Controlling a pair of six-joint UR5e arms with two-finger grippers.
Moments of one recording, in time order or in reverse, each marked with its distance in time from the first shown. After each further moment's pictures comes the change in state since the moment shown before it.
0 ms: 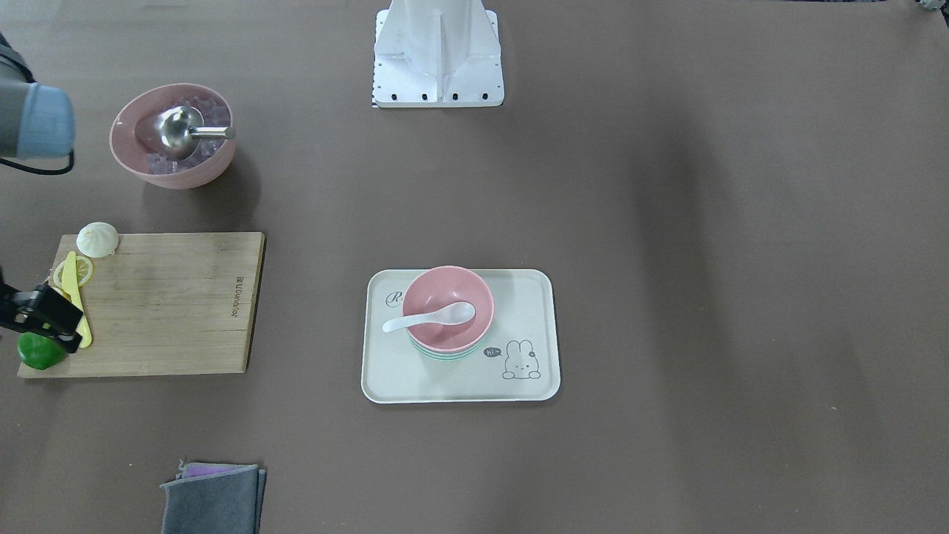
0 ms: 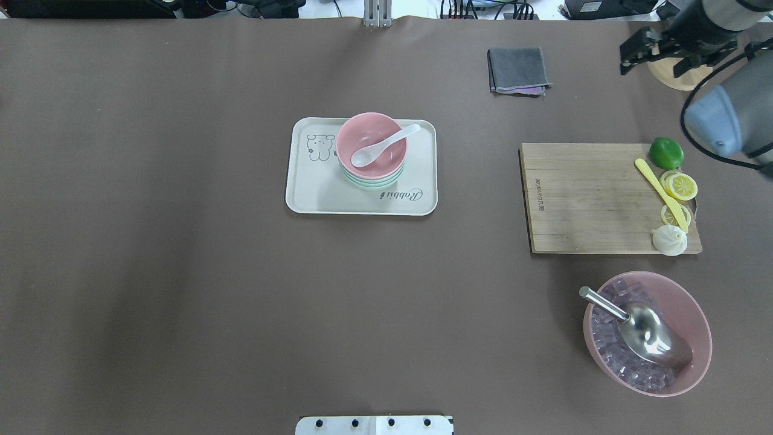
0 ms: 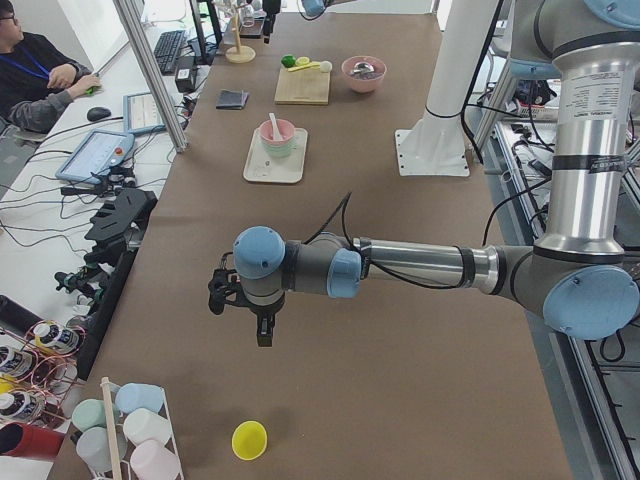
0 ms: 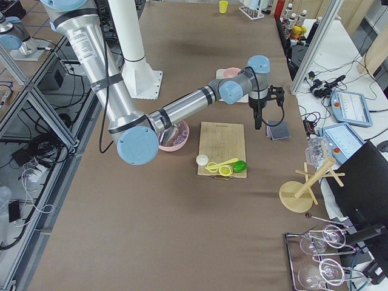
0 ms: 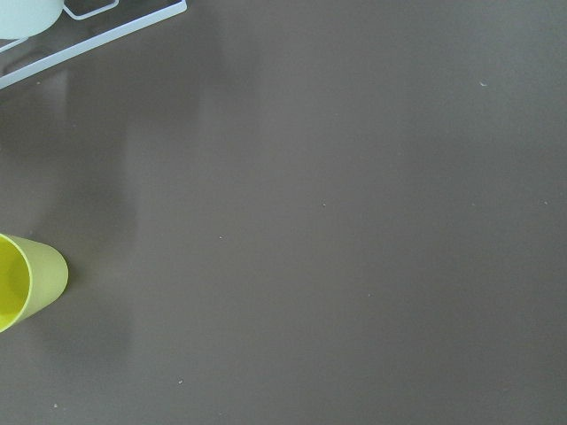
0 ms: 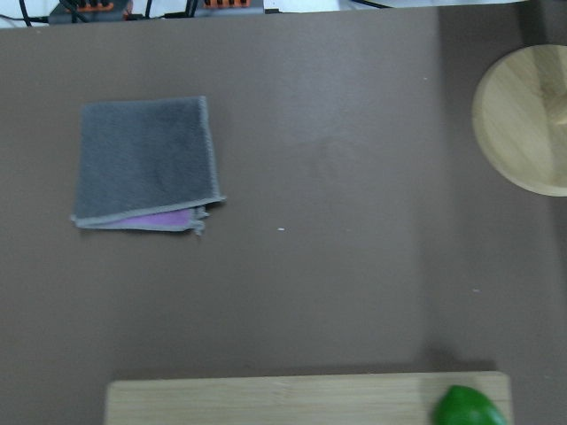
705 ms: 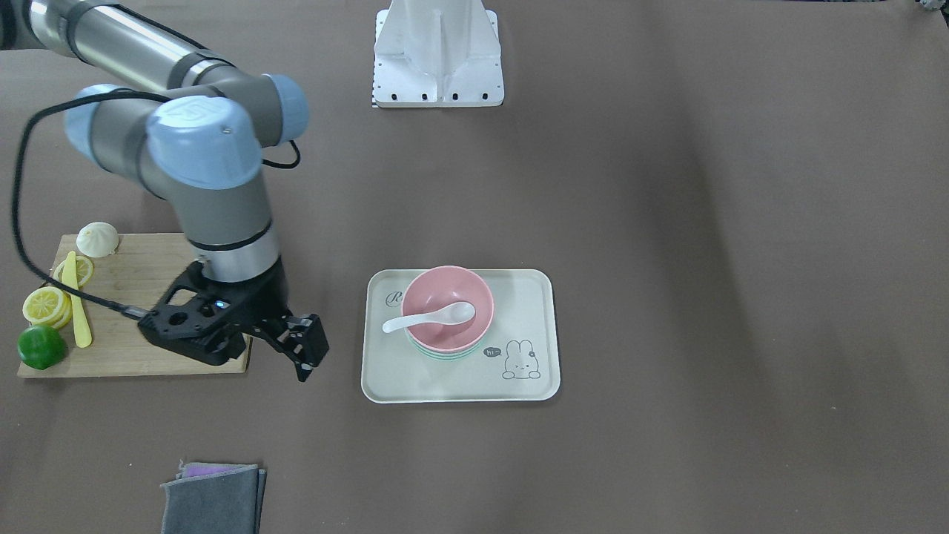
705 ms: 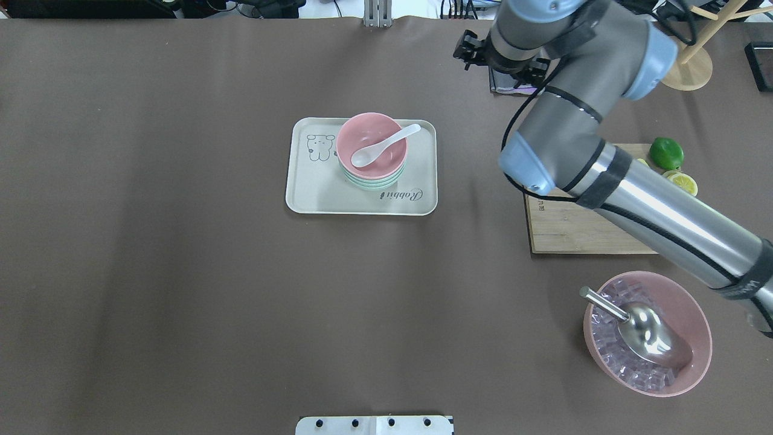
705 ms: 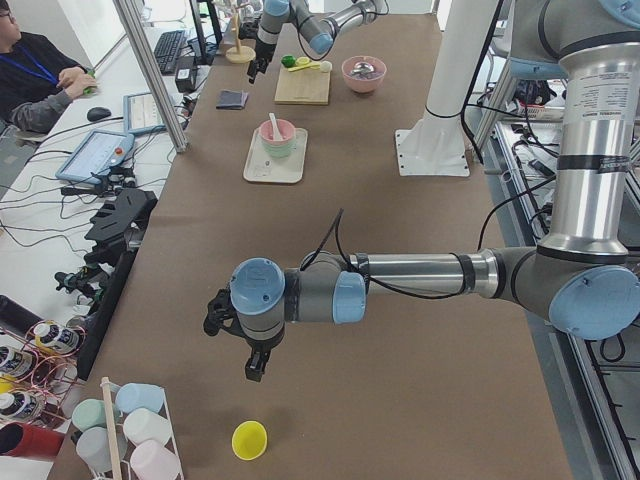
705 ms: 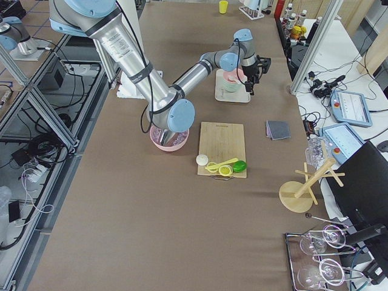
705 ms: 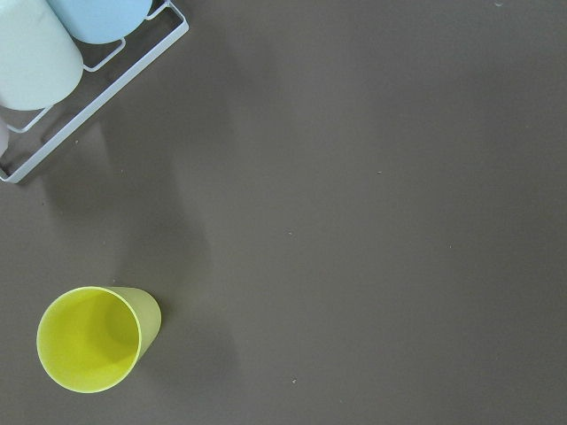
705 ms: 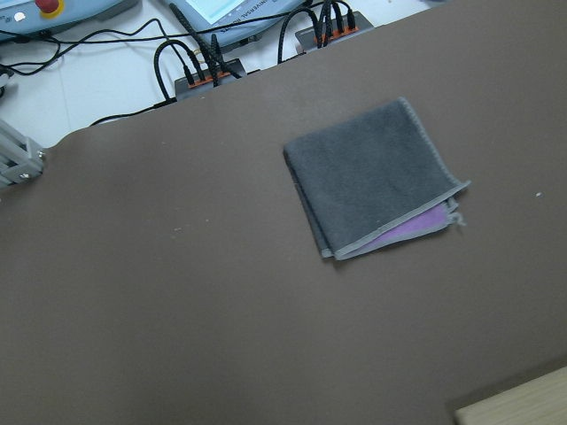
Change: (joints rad) left arm -0.079 -0.010 0.095 0.007 0.030 0.321; right arm -0.335 0.329 -0.099 0.006 -0.352 0.672
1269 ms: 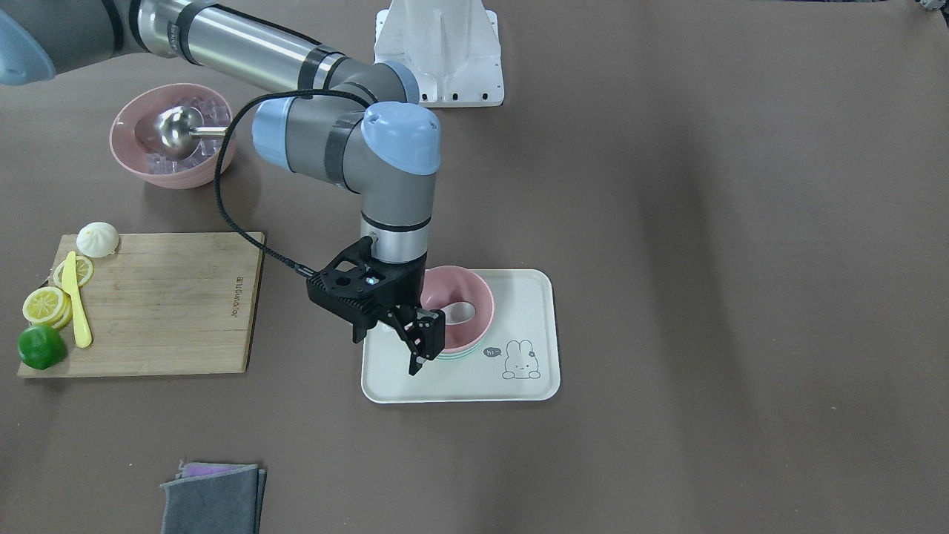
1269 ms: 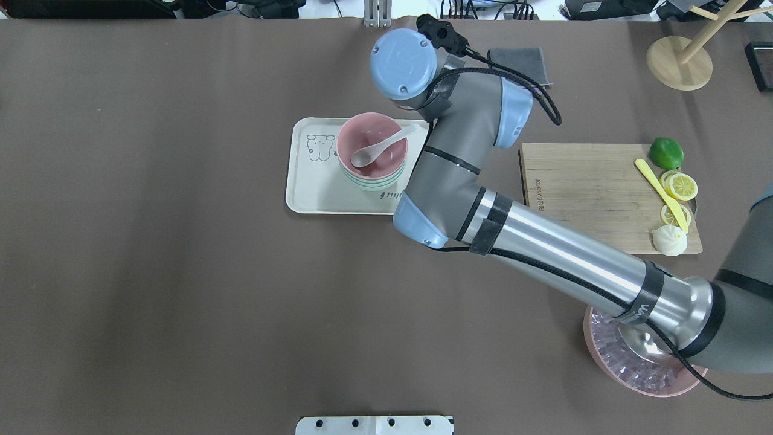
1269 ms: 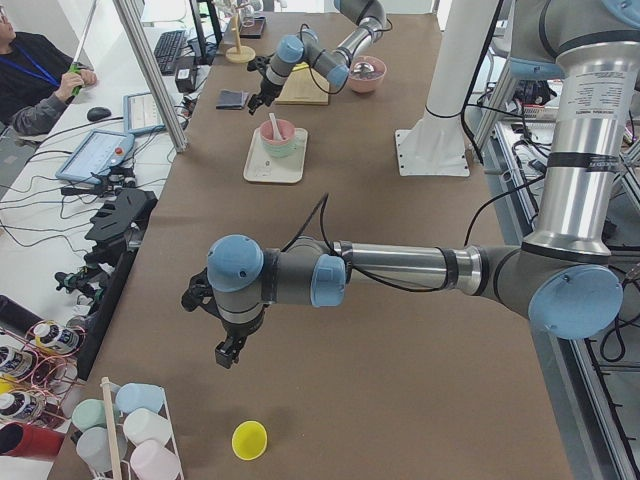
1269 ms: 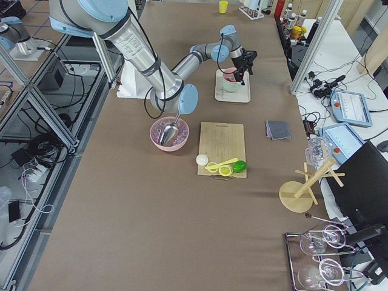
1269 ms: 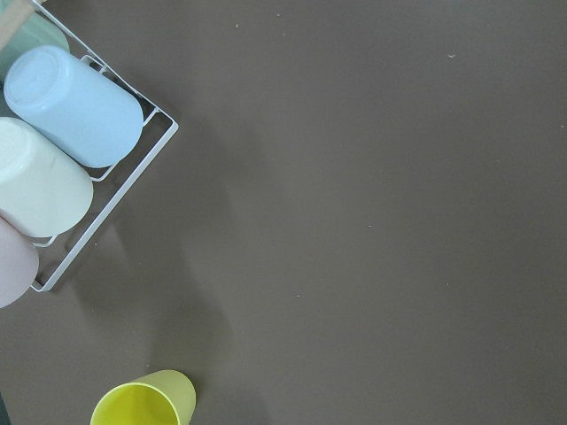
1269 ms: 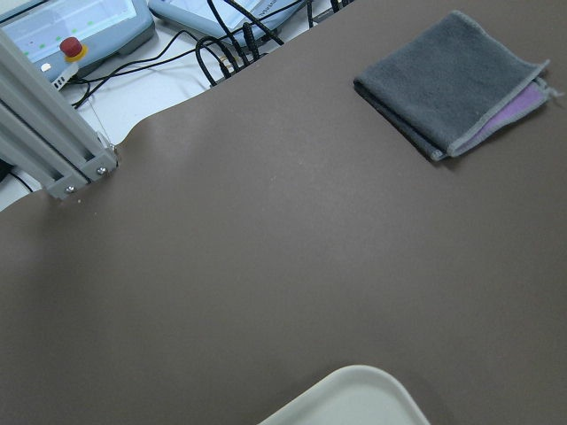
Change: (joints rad) left arm -0.013 -0.073 0.021 0.029 0.051 0.227; right arm -0.215 0.231 -0.224 0.001 -0.314 0.400
